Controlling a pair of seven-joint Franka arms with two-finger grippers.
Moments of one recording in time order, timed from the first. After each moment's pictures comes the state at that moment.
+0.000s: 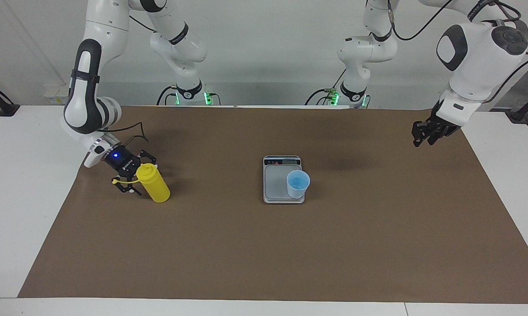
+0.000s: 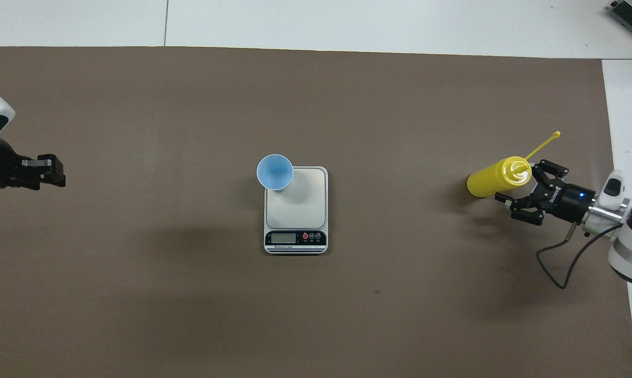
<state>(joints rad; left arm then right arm) -0.01 -0.04 0.00 -1.81 0.01 1.75 -0.09 -0.31 0.24 -0.03 -2.22 1.37 2.10 -2.13</state>
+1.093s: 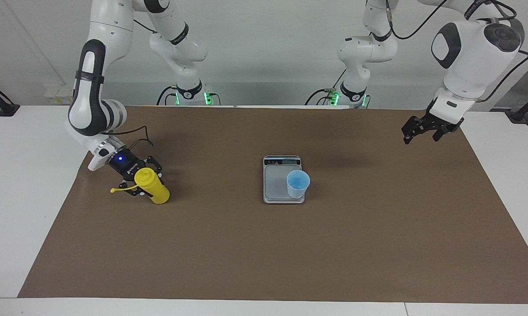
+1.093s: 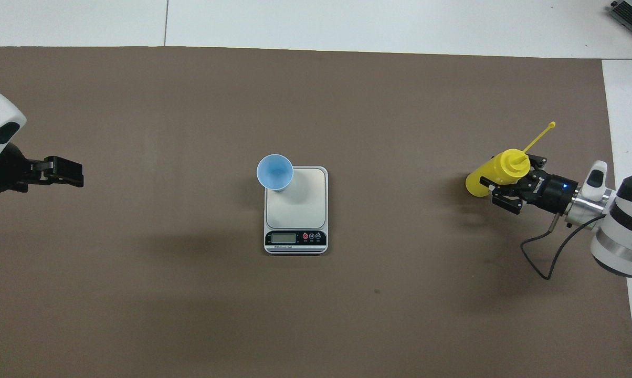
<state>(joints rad) -0.02 -0.04 -0.01 -1.81 0.01 1.75 -0.08 -0.25 0.24 -0.03 -2.17 1.41 2.14 -2.10</state>
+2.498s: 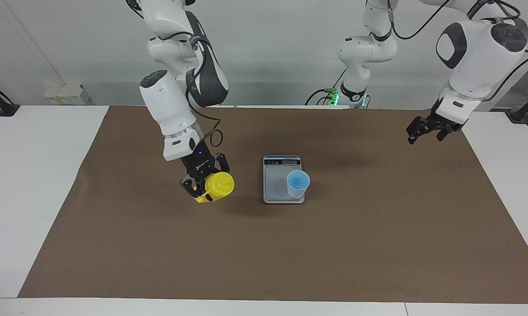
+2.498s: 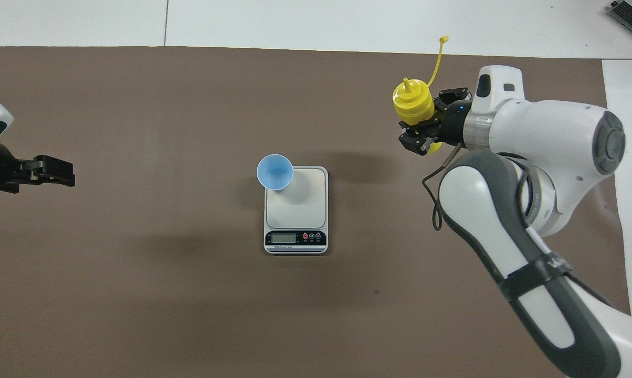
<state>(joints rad) -0.02 -0.04 0.00 -1.81 0.01 1.75 -0.08 0.31 0.24 -0.02 -1.81 0.25 2.50 -0.77</state>
